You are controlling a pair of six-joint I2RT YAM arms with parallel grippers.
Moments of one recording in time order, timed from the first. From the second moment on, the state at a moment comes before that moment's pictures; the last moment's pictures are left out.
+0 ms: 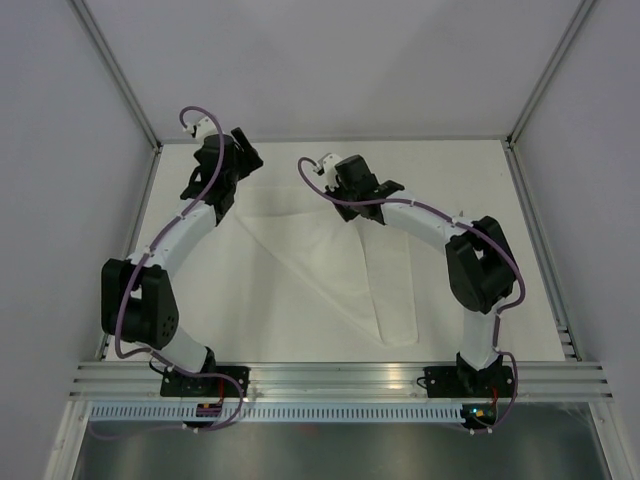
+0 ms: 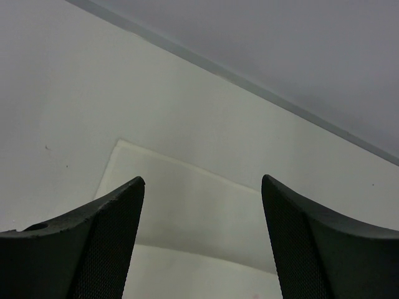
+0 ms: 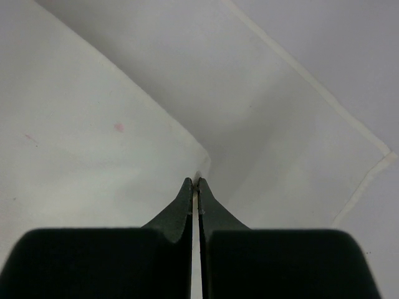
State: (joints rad) left arm -0.23 1.56 1.24 -0.02 -0.30 -0.54; right arm 0.62 1.94 1.51 -0.35 0.06 -0.16
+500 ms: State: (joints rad) left arm -0.22 1.69 1.23 0.05 -0.30 -0.60; right arm 0.51 1.91 1.48 -0.31 0.04 -0.16
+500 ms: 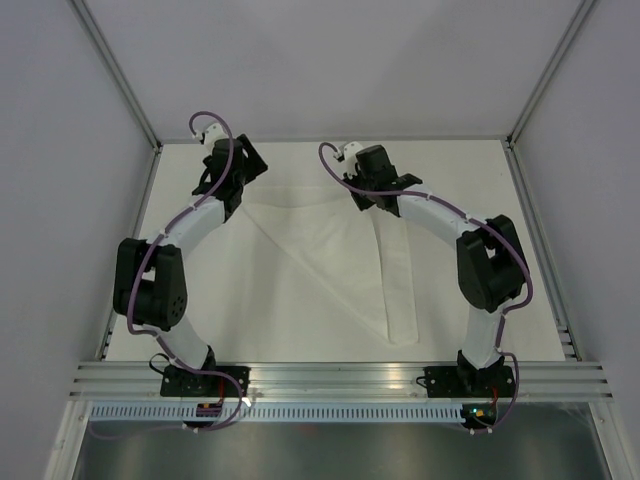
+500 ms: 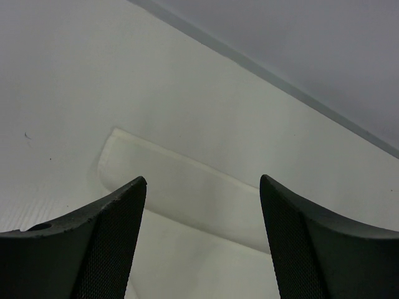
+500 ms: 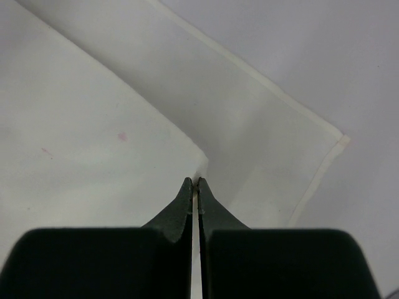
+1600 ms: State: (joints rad) left arm -0.22 1.82 1.27 0.06 -0.30 -0.61; right arm 0.40 1.86 1.46 -0.28 0.01 -0.16
